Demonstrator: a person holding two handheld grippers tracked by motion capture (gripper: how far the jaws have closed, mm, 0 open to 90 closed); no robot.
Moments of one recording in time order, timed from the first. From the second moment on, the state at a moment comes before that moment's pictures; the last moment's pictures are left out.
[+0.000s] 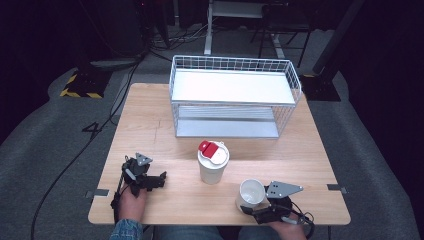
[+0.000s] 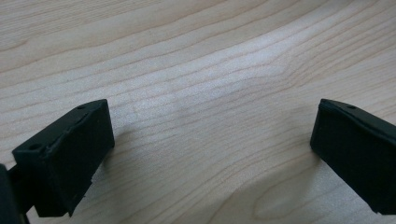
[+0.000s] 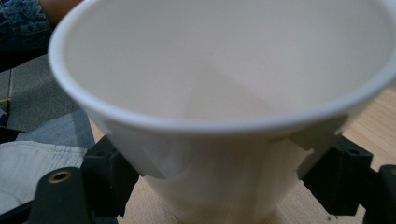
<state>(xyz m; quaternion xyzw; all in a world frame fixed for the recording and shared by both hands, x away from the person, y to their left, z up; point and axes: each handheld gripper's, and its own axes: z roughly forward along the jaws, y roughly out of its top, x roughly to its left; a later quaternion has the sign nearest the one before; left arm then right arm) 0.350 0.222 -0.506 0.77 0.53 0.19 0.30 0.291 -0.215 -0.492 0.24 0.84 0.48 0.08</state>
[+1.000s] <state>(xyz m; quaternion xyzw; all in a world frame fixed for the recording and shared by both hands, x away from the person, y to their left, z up) 0.350 0.222 -0.506 0.77 0.53 0.19 0.30 0.292 -0.205 -0.463 0.20 0.86 0.46 0.12</state>
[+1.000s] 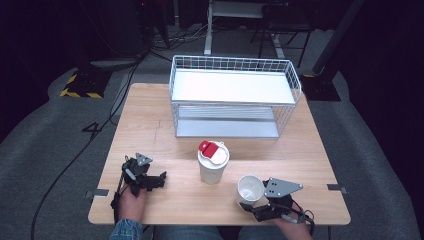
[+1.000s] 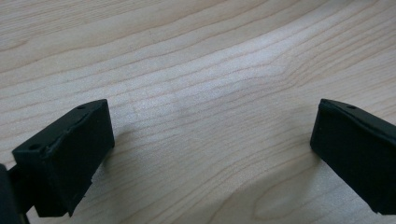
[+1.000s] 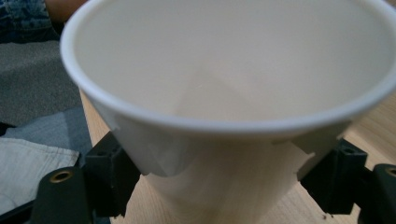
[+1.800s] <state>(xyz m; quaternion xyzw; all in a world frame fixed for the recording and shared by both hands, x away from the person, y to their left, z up) 0.350 0.222 -0.506 0.77 0.53 0.19 0.30 0.333 -0.198 -0.426 0.23 0.85 0.46 0.14</state>
